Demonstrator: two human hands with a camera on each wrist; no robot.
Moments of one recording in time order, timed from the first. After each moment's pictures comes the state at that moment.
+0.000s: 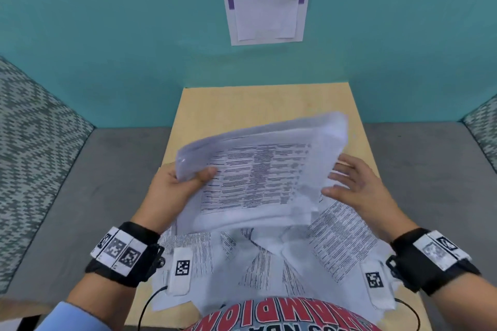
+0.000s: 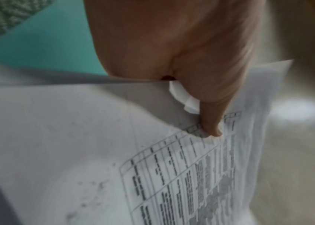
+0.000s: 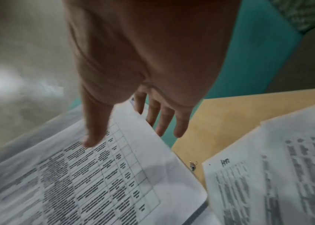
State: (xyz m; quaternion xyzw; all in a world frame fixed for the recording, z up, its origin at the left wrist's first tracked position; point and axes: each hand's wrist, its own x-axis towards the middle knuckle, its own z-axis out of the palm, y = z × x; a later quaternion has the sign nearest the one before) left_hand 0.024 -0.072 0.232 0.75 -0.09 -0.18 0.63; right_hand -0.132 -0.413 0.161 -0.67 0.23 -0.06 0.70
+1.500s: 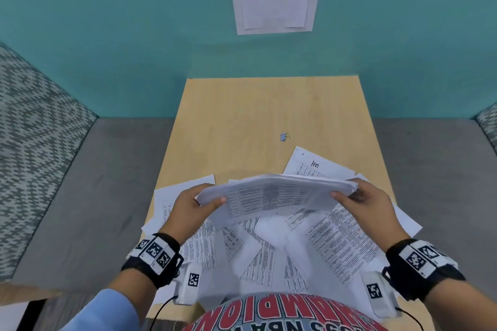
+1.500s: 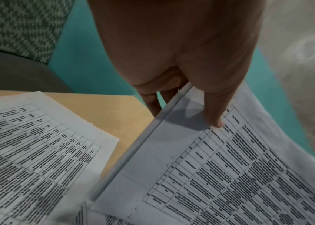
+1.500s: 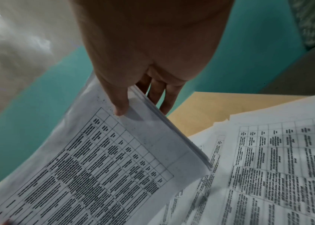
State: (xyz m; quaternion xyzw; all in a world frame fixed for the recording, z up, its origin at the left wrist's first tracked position) left_hand 0.027 -0.050 0.101 0.80 -0.07 -0.23 0.56; right_hand -0.140 -0.416 0.105 -0.77 0.26 -0.08 0.58
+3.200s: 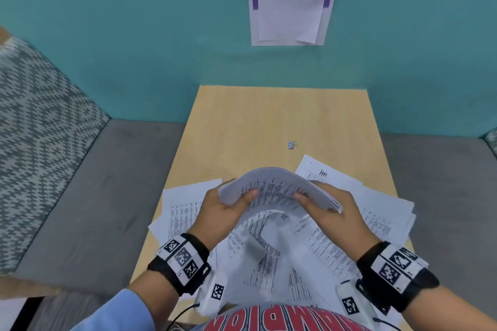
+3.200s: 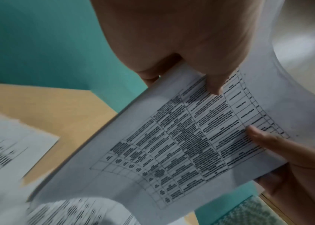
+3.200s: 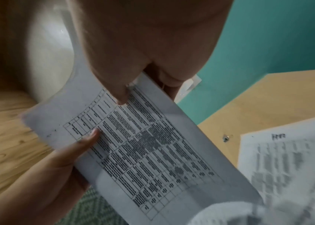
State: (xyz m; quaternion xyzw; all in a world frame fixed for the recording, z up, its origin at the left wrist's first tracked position) left_hand -0.011 -0.093 0.151 0.76 -0.09 -0.20 0.61; right_hand -0.111 -0.327 0.165 -0.76 0.14 -0.07 0.63
